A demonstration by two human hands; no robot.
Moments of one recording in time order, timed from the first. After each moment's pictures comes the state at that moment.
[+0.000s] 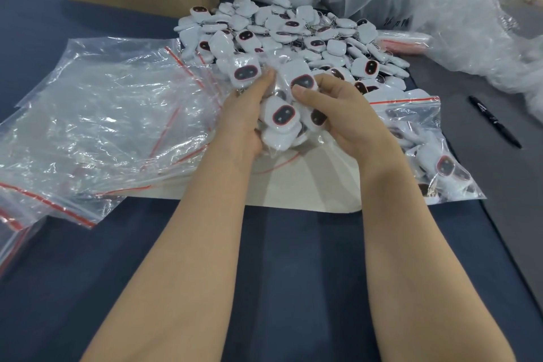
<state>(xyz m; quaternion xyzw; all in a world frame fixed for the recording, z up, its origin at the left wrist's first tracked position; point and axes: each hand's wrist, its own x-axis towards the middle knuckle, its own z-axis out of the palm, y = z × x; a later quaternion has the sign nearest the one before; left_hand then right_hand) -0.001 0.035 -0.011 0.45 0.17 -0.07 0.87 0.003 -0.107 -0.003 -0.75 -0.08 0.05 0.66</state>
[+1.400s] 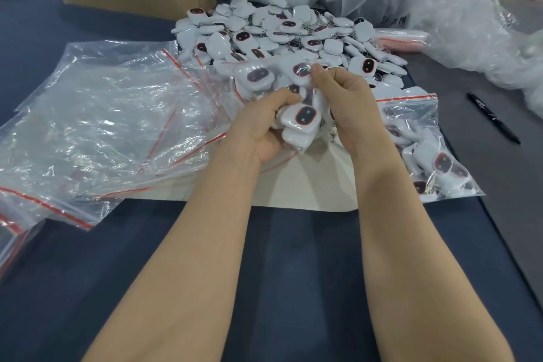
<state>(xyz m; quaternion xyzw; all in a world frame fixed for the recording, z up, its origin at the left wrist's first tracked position) -0.006 0.017 -0.012 0.44 0.10 -0.17 0.88 0.002 -0.104 0.003 -0.77 0.01 -0.07 0.63</state>
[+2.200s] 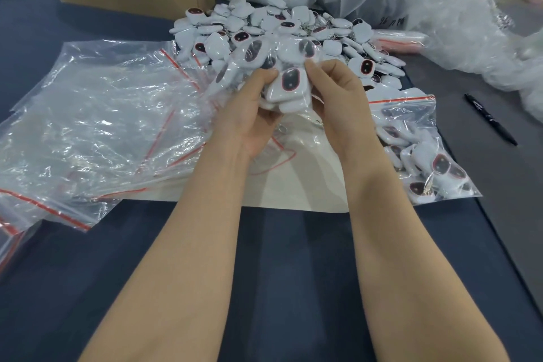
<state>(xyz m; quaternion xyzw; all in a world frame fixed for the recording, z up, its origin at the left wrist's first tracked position) -0.004 0.029 -0.007 0.37 0.05 -0.07 0.93 0.000 -0.090 0.004 -0.66 -0.02 -0.06 0.75</state>
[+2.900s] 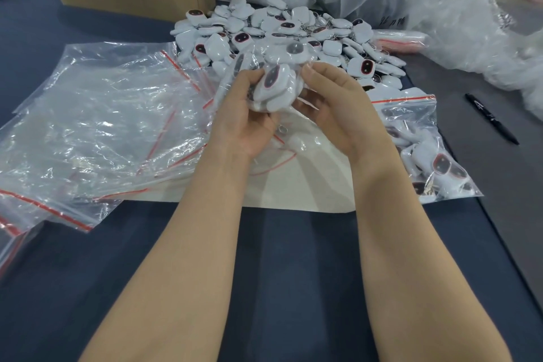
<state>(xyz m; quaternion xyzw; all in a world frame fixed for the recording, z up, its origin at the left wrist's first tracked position) -0.007 0.034 -0.004 0.22 0.03 -0.09 0.97 -0.003 -0.098 0.007 -0.60 -0.08 0.06 0.79</state>
